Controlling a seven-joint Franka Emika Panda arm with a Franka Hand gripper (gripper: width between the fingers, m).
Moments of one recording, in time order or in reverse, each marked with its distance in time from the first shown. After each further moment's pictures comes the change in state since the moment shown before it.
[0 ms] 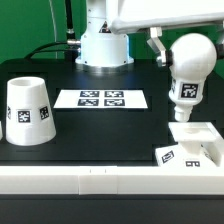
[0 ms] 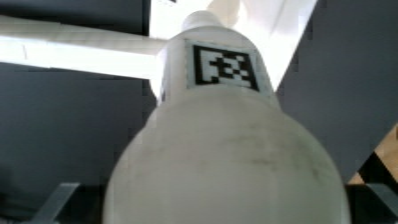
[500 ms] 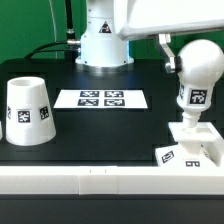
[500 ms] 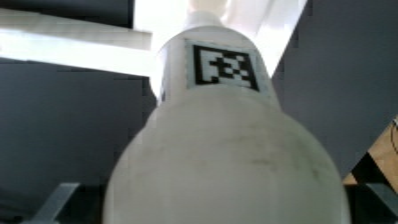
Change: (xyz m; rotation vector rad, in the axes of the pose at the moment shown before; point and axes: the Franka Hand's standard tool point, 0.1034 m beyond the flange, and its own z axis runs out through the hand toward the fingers) arm 0.006 -0.012 0.010 0.009 0.004 -0.019
